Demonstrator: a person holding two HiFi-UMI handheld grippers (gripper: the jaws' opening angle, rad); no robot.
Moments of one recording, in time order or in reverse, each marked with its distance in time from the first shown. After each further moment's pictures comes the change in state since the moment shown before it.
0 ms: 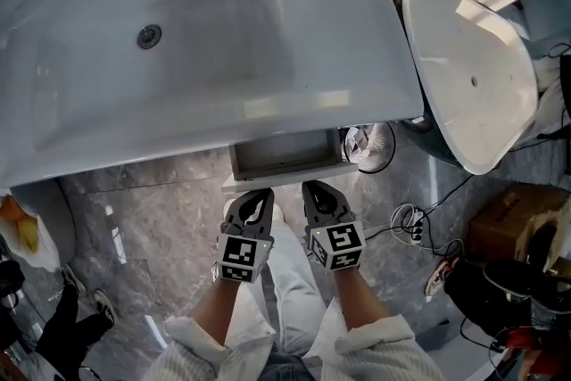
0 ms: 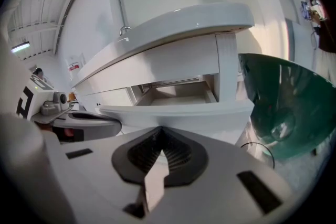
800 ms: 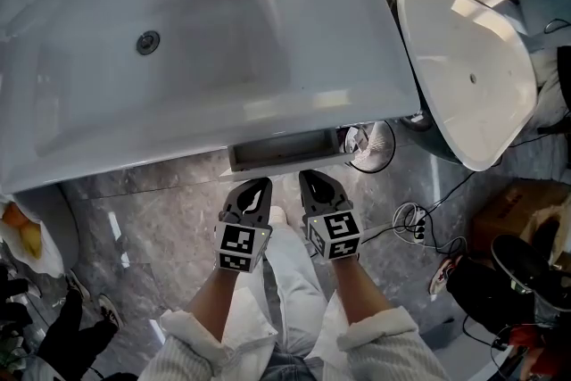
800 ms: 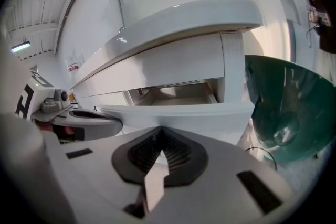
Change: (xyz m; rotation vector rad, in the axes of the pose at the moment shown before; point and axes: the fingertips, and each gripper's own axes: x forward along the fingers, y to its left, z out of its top) left arm 0.013 0.012 0.016 0.061 0.011 -0.009; right arm 0.016 -0.003 0.016 -0.005 -0.017 0.004
